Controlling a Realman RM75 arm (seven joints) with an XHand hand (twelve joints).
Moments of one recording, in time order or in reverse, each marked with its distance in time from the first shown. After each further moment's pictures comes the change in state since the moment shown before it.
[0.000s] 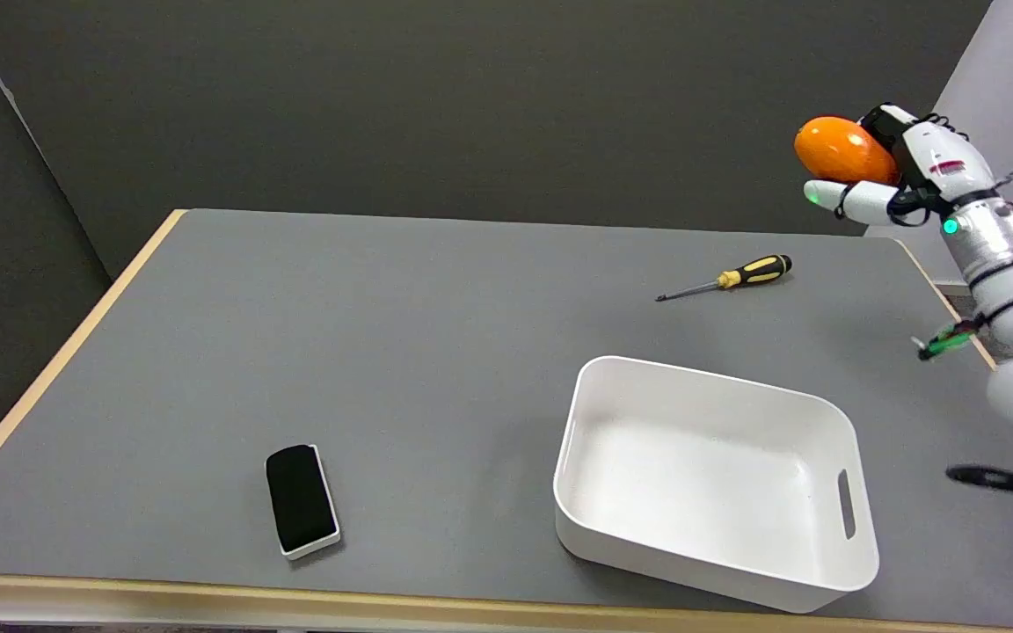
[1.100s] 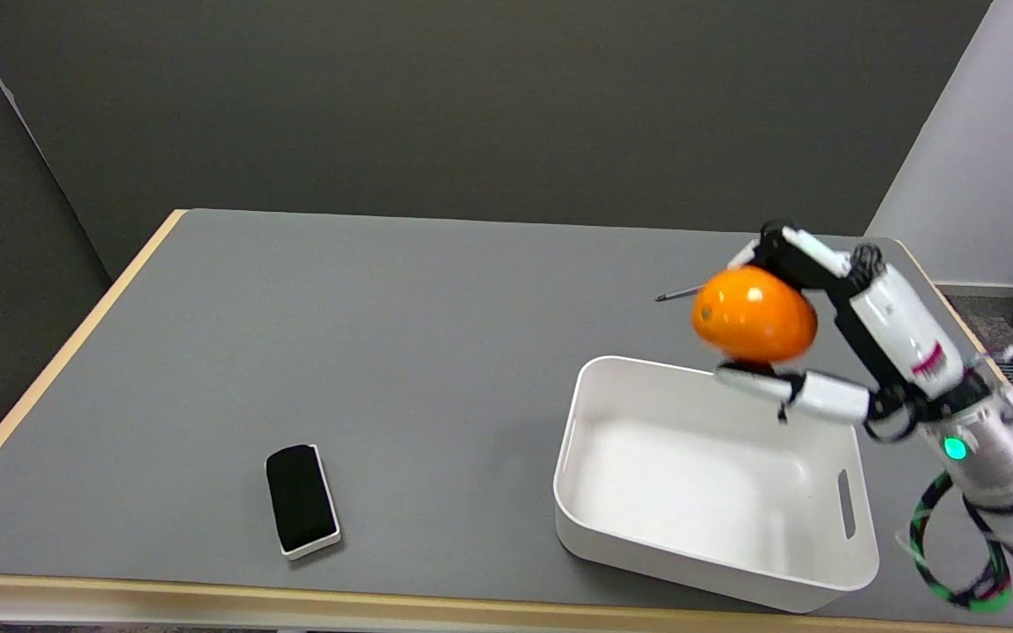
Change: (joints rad) arm -0.628 -0.094 -0.095 0.361 -0.235 0.811 0.180
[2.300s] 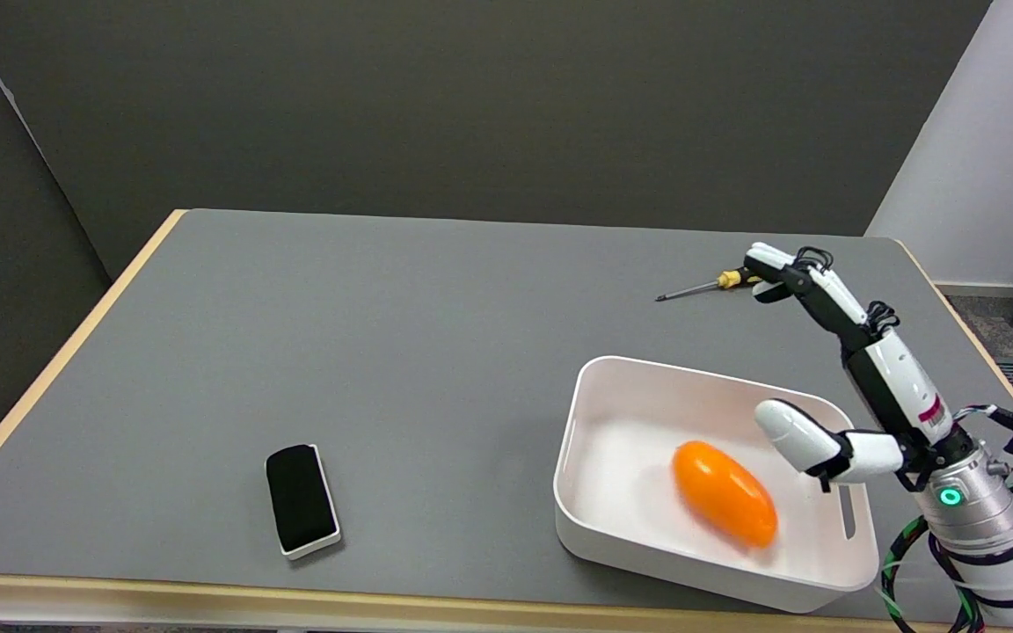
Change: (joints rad) arm 0.123 -0.053 -0.210 -0.246 0.064 0.227 0.164
